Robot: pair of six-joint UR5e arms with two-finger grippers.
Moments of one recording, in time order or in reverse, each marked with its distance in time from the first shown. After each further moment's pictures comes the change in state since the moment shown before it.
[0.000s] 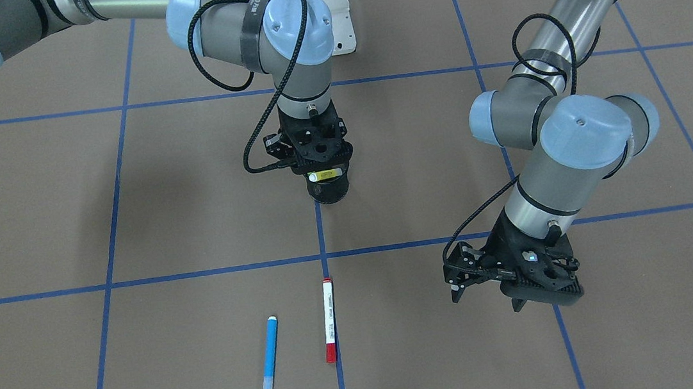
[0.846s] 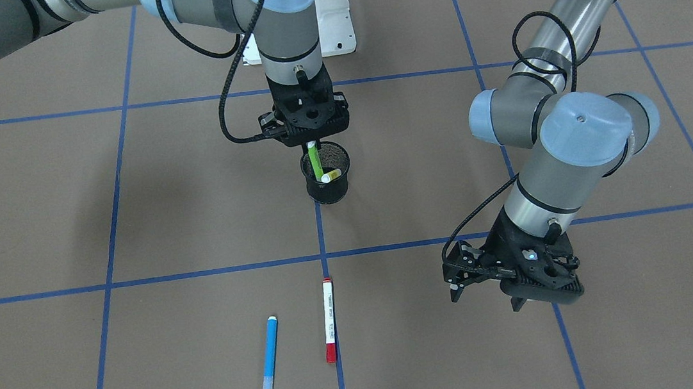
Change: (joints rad) left arm -0.001 0.001 -0.008 0.001 0.000 -0.004; right arm 0.051 -0.019 0.189 -0.009 -0.007 0.013
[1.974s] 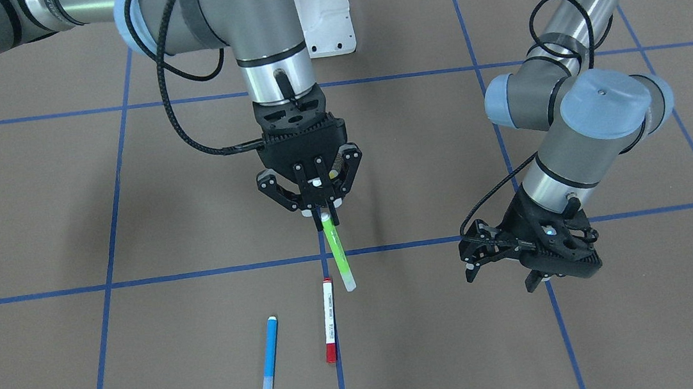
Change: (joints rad) left arm -0.003 0.101 -0.113 -0.001 0.001 0.003; right arm 0.033 0.029 -0.204 0.445 -0.459 0.024
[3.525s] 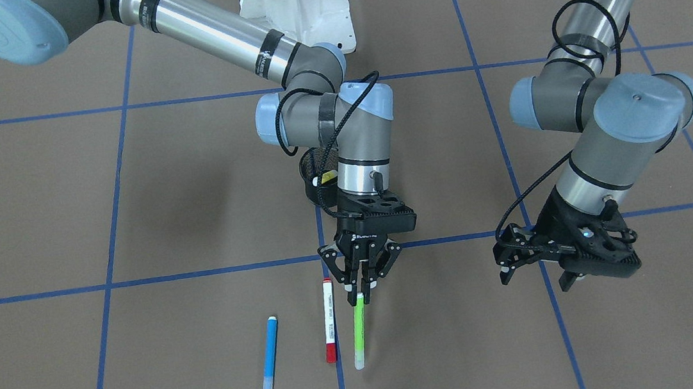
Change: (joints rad) left arm -0.032 0.047 0.006 -0.003 0.003 0.011; right arm -0.142 0.216 -0.660 0.237 -0.447 0.004
